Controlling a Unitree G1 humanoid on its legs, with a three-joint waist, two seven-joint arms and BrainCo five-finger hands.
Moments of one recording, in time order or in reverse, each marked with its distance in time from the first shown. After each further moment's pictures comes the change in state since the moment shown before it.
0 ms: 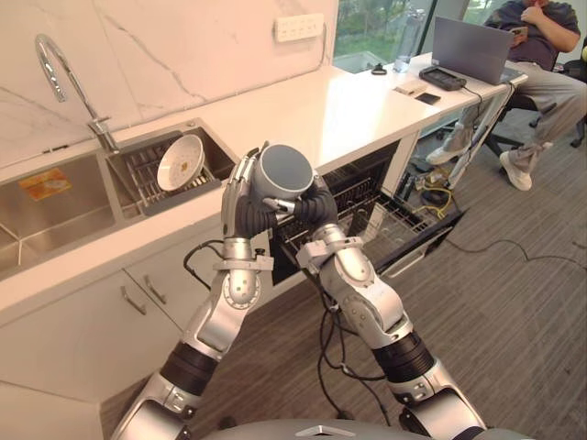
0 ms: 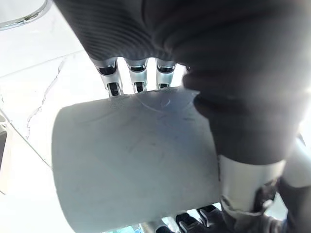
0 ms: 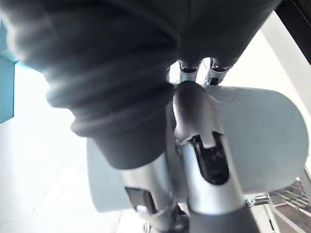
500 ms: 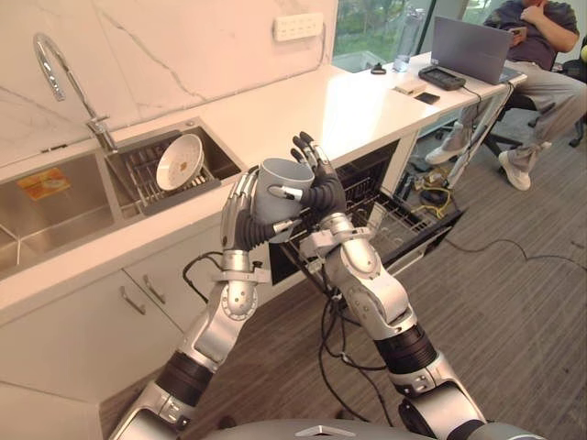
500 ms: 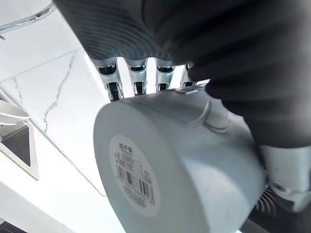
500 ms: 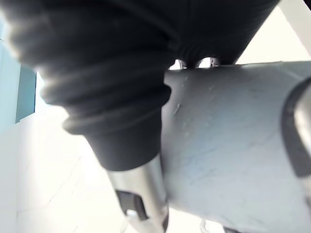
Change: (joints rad) left arm 0.051 0.019 -0.029 0.024 -0.001 0.000 0.013; right arm -0.037 -0.008 -0.031 -0.009 -0.034 -0.010 0.040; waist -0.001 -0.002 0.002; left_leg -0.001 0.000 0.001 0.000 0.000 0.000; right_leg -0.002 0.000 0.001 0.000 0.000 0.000
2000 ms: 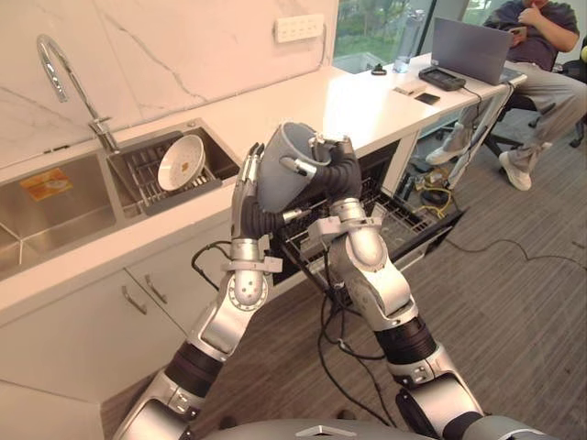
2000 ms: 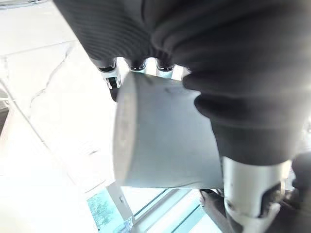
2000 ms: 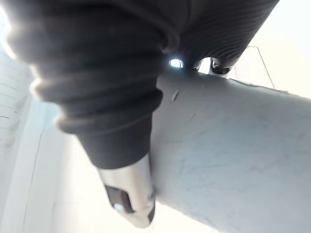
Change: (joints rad) left arm -0.057 -0.043 0.002 -0.030 -0.123 -0.004 0.002; right arm -0.045 0.010 -0.059 0.001 -0.117 -0.119 -0.087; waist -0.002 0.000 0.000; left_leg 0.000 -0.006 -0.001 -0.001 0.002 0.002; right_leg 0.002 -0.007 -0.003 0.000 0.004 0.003
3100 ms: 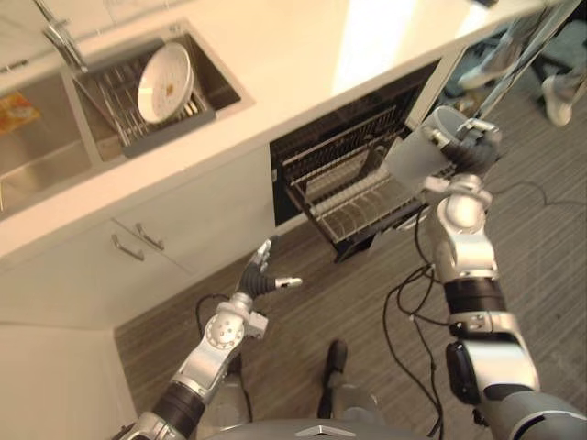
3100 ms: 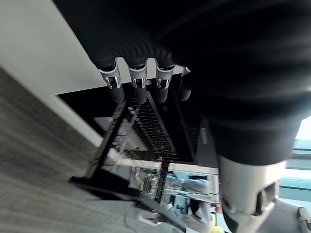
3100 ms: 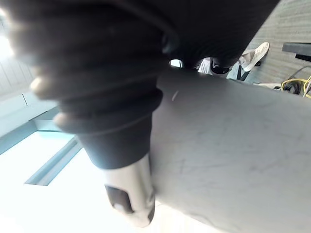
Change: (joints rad) left arm 0.222 0.082 -0.025 0.252 -0.549 -0.112 -0.512; right arm -0.190 -0.358 -0.389 0.508 -0.075 -0.049 -0.160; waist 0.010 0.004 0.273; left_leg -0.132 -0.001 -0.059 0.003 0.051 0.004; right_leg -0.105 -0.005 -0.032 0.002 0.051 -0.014
